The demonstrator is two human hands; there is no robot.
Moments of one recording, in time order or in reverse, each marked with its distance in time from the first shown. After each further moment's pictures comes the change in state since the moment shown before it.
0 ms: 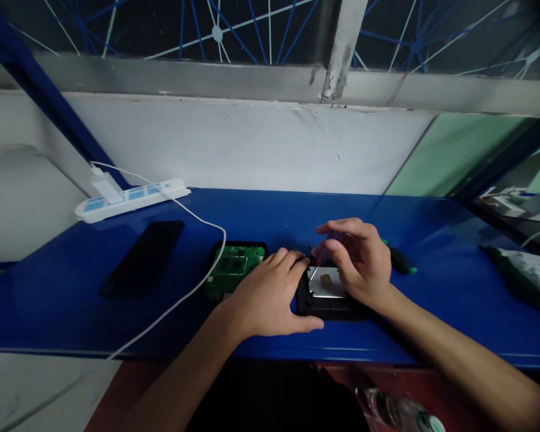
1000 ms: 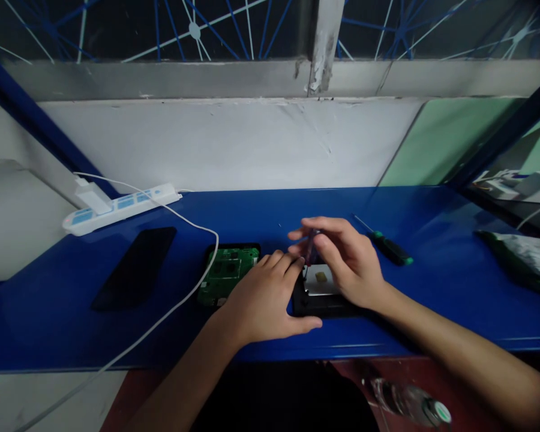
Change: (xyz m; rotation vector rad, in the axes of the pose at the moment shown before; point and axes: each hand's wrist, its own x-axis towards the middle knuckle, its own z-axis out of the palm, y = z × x) left_hand 0.001 0.003 0.002 0.071 -0.033 -0.025; right_hand 0.005 -0.018 0.001 0.184 -0.142 0.175
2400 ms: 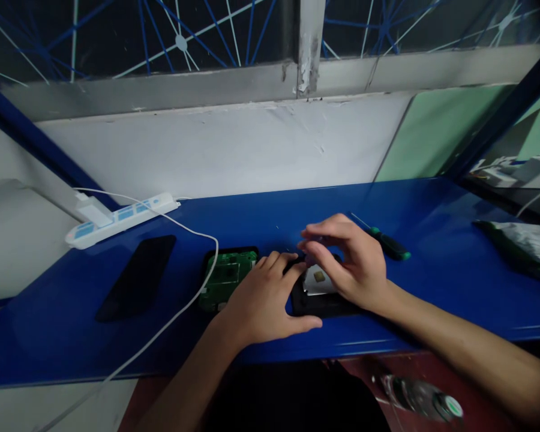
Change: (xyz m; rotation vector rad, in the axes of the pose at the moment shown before) left_hand 0.002 0.002 -0.006 -0.022 -0.021 -0.003; right_hand -0.001 -0.004 -0.004 -0.272 0.133 -0.255
